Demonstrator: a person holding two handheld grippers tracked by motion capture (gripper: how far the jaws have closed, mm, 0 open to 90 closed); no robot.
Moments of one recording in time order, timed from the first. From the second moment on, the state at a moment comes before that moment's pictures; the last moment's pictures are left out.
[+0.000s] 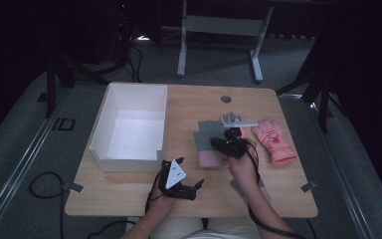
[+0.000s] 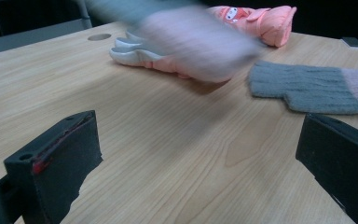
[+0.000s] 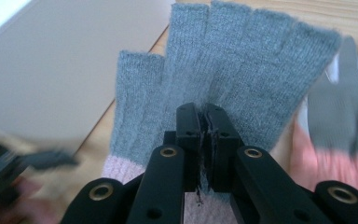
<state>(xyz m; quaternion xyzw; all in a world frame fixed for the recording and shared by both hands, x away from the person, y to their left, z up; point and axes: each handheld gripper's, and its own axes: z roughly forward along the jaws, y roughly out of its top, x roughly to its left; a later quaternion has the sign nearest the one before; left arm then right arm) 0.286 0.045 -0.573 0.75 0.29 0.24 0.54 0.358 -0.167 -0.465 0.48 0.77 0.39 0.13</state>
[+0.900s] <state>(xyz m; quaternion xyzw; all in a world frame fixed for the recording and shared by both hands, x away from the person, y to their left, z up) 0.284 0.045 -0.573 0.75 0.29 0.24 0.54 0.303 -0.164 -0.556 0.55 0.75 0.35 0.09</state>
